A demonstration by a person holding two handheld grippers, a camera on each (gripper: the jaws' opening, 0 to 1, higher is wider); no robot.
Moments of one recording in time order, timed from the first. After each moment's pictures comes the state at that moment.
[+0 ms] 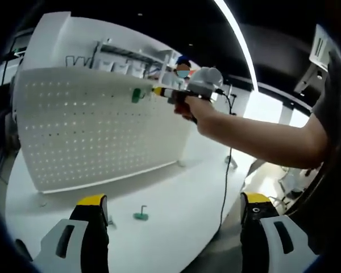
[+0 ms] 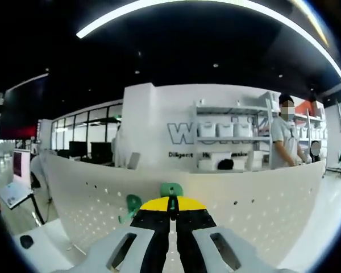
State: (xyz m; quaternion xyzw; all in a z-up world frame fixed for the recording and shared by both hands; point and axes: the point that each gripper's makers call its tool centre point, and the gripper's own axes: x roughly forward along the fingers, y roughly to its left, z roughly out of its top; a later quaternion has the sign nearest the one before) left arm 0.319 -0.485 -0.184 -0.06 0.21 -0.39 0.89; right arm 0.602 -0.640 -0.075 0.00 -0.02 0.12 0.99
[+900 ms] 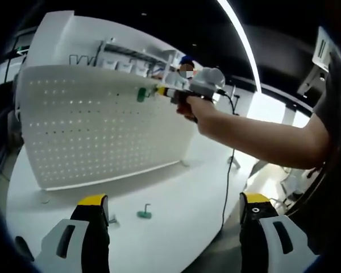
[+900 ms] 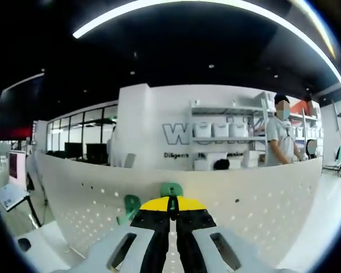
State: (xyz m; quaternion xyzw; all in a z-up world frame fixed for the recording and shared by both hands) left arm 0.323 -0.472 -0.189 -0.07 0.22 -0.37 0.90; right arm 0.600 -0.637 -0.081 0.00 -0.02 0.09 1.00
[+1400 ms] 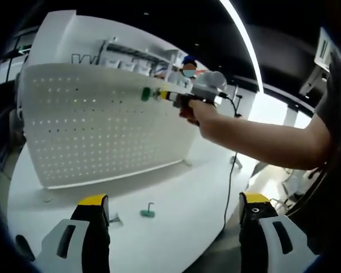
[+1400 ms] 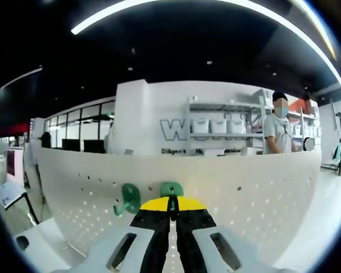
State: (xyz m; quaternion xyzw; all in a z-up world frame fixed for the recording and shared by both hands) left arm 0.323 -0.467 -0.192 -0.07 0.22 -0.37 0.90; right arm 0.600 -0.638 -0.097 0.00 0.00 0.08 1.00
